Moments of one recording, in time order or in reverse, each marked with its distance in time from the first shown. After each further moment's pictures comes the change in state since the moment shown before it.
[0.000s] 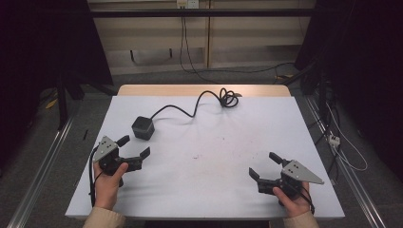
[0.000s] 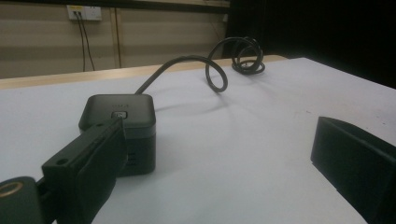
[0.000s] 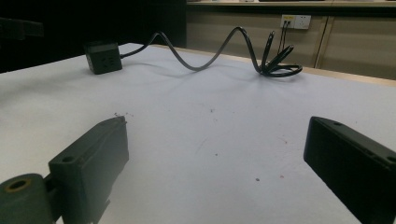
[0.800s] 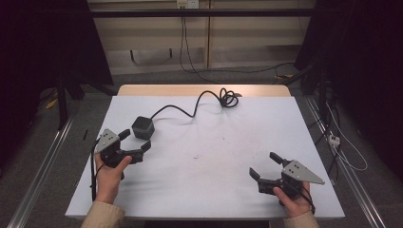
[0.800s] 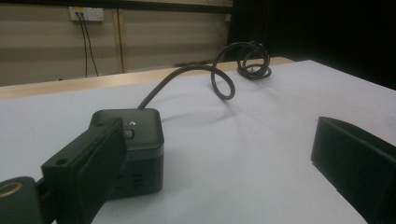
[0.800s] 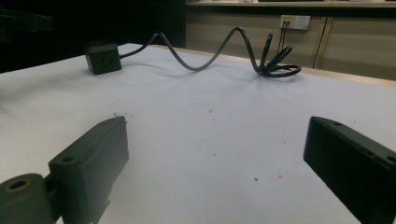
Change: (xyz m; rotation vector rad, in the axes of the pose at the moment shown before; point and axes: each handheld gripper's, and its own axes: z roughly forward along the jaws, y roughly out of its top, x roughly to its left) left arm 0.008 0.014 0.015 0.009 0.008 0.002; right arm -0.001 0.000 -0.001 -0.002 -0.002 0.000
